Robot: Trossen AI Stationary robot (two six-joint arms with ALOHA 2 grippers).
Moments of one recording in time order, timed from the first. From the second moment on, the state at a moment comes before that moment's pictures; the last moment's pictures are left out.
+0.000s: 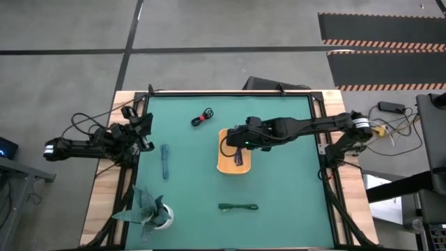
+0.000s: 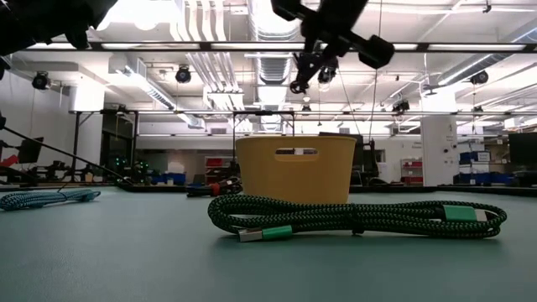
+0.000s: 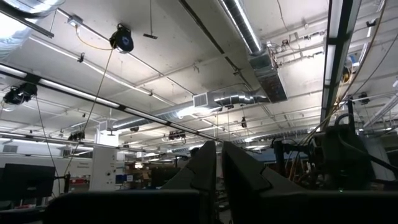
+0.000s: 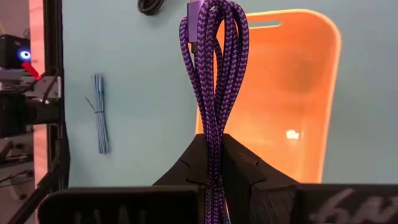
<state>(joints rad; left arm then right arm) 0.01 0.27 0.05 0.93 -0.35 0.38 0.04 1.69 1.51 -0.84 0.25 1.56</state>
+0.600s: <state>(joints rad) 0.01 0.27 0.04 0.93 -0.35 0.38 0.02 1.89 1.79 -1.09 0.23 1.59</state>
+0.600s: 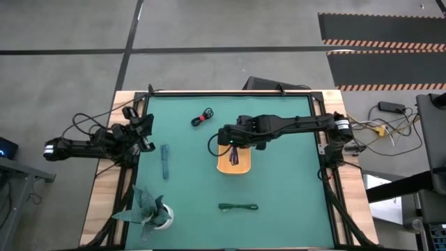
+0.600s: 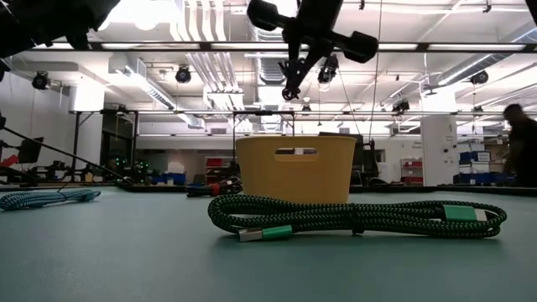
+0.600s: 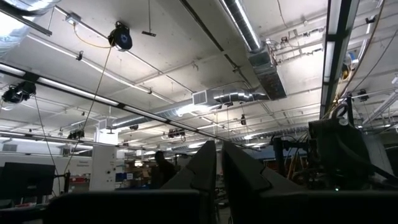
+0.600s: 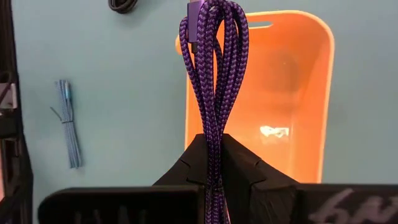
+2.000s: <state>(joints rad) 0.01 0.27 0.04 0.93 -0.35 0.38 -0.01 2.05 1.84 -1.12 0.12 1.60</state>
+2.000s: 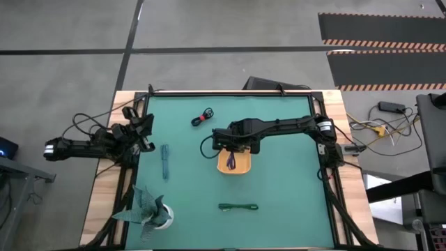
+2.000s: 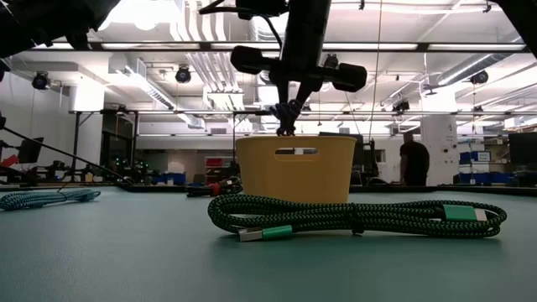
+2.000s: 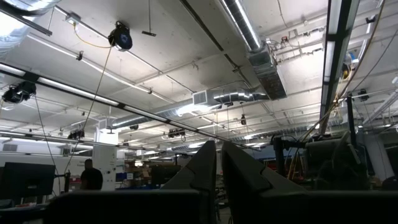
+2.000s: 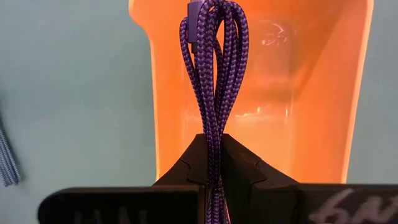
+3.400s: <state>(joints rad) 0.01 0.27 0.04 0.93 -0.35 0.38 -0.04 2.06 1.79 -1.12 0.18 1.54</state>
